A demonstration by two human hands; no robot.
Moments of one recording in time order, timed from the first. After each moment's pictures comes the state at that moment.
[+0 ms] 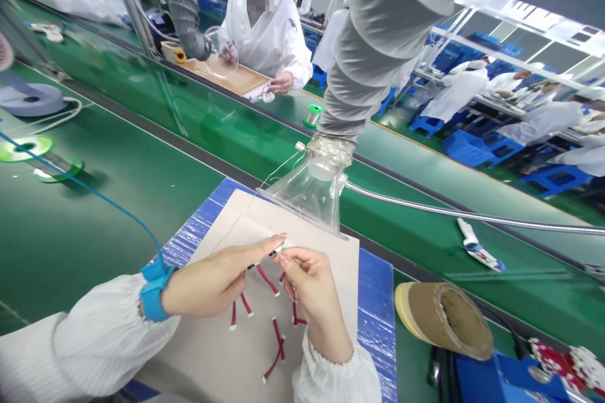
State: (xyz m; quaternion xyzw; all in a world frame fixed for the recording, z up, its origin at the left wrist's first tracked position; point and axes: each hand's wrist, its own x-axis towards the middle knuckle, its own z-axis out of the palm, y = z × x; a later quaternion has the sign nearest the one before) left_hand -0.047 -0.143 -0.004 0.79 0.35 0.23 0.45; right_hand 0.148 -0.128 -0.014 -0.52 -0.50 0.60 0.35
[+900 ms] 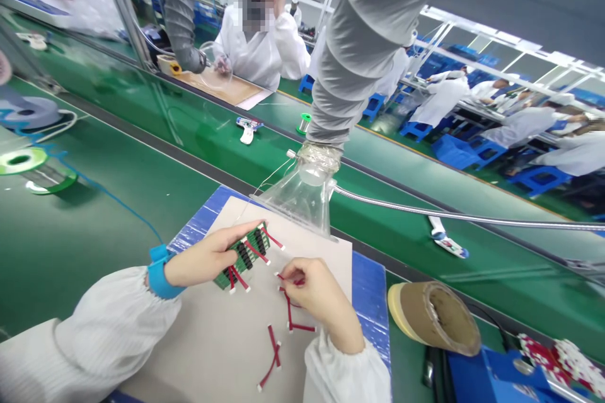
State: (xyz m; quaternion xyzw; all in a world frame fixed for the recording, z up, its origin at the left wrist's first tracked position) left_hand -0.058 -0.115 -0.012 0.64 0.43 0.31 0.55; right_hand 0.186 -0.114 -0.026 -0.53 -0.72 0.43 0.12
